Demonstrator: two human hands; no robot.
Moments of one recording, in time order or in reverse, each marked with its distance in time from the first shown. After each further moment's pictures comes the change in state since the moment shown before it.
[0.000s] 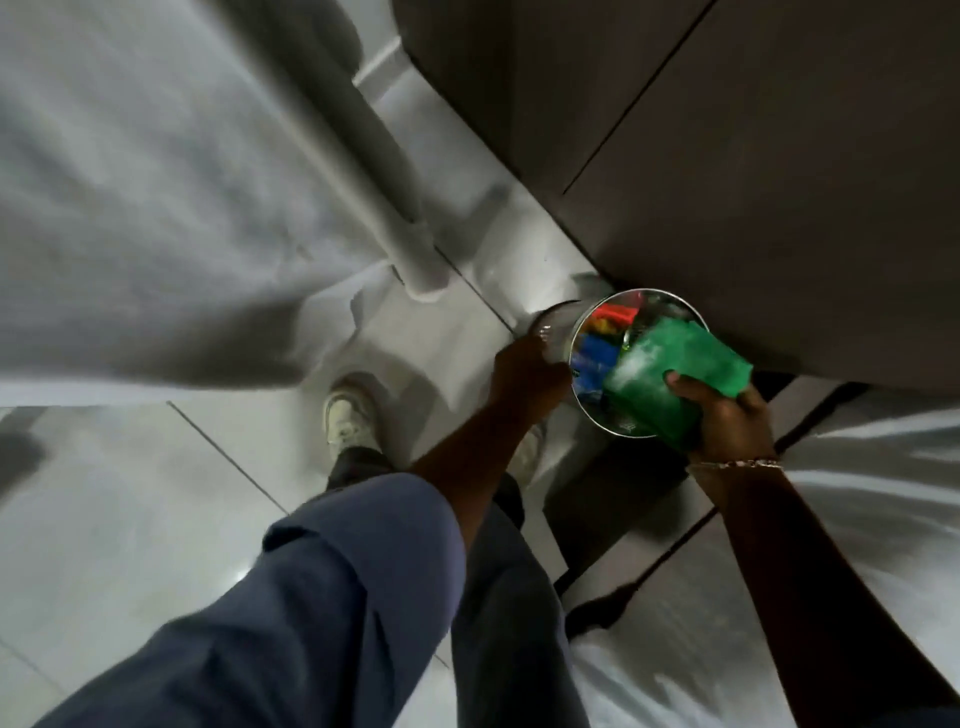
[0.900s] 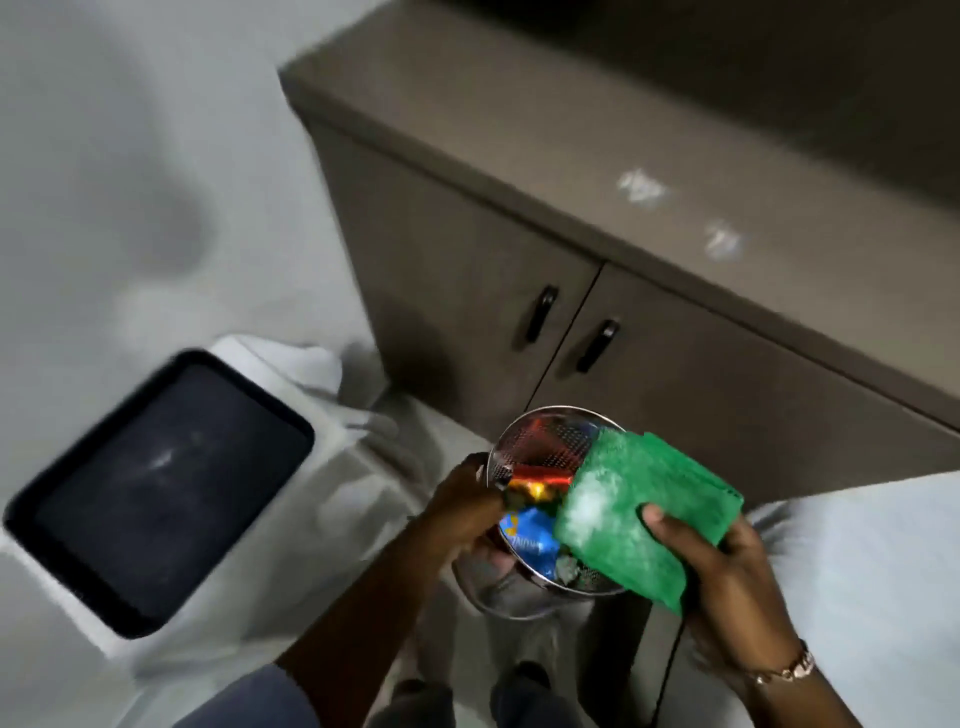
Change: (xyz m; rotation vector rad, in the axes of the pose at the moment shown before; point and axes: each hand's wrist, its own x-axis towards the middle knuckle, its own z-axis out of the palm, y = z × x) left_hand -0.221 0.188 -0.201 -0.097 -0.294 0.160; right_hand -0.303 -0.221 0.006 0.211 -0.177 -0.303
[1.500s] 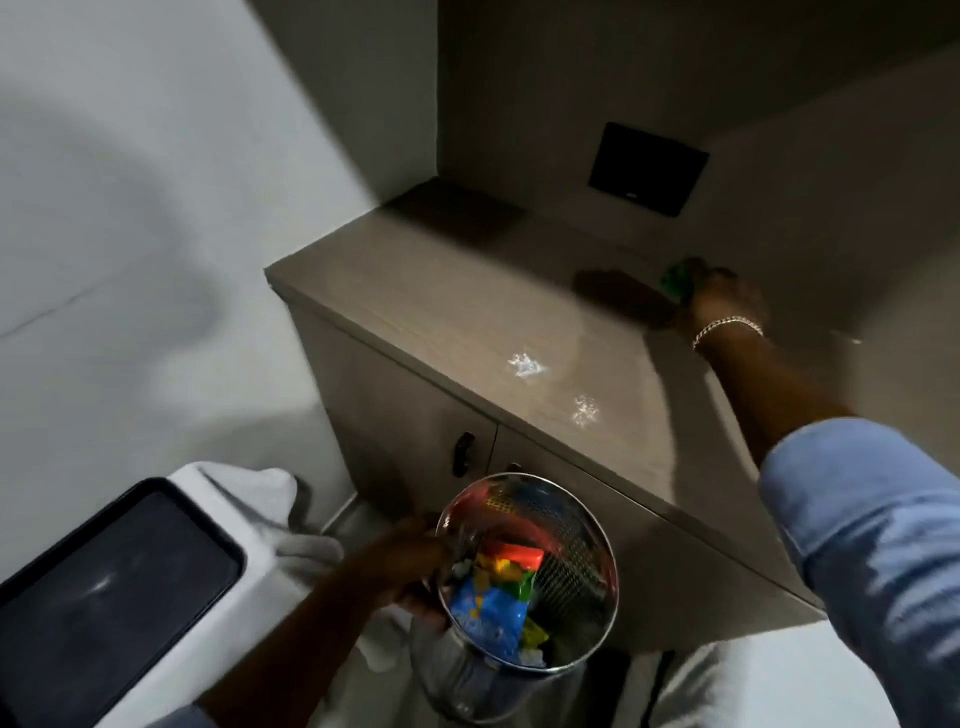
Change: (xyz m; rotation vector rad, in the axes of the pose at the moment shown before) left_hand 0.003 0.102 0.012 0.057 -0.095 0.022; right_hand 0.252 -0.322 -0.004 -1.448 0.283 -0.644
